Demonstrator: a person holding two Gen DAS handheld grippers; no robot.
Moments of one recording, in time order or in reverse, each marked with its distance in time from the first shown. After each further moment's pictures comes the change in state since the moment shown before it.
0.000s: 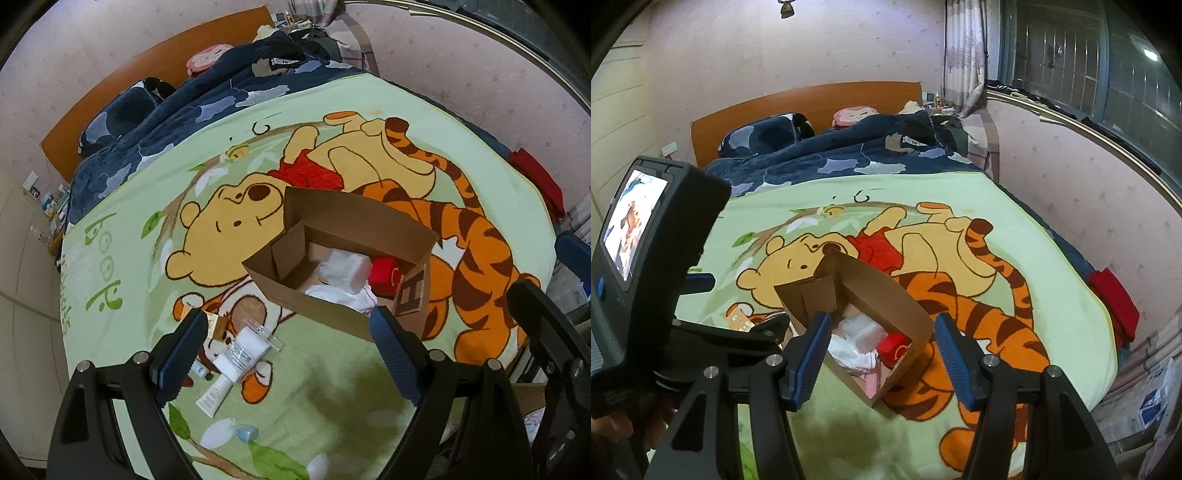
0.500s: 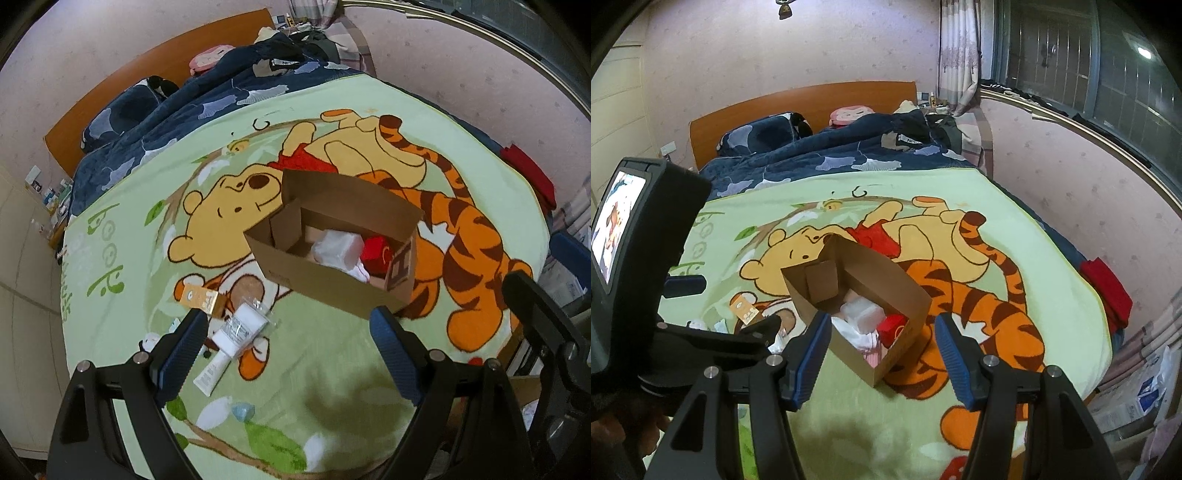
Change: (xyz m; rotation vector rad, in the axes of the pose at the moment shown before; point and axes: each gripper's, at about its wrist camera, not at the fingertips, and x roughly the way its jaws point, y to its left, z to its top) left arm -0.027 -0.002 -0.043 -0.008 -0.007 -0.011; right arm -0.032 0.010 -0.028 0.005 0.000 -0.017
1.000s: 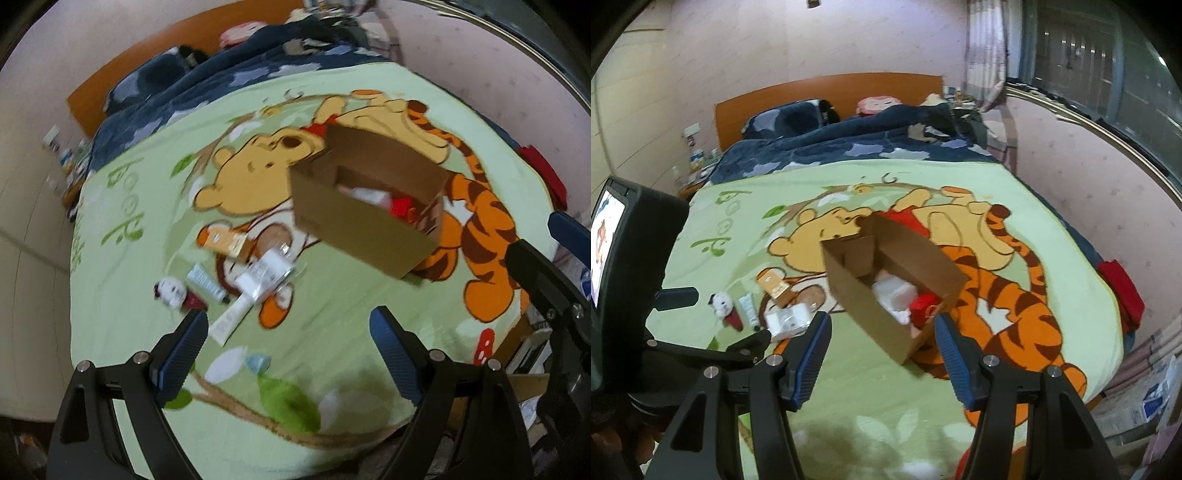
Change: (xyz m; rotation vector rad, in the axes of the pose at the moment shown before) left arm -0.011 0.044 -0.074 -0.121 0.077 0.043; right arm -0.009 0.046 -0.025 -0.080 0.042 0.100
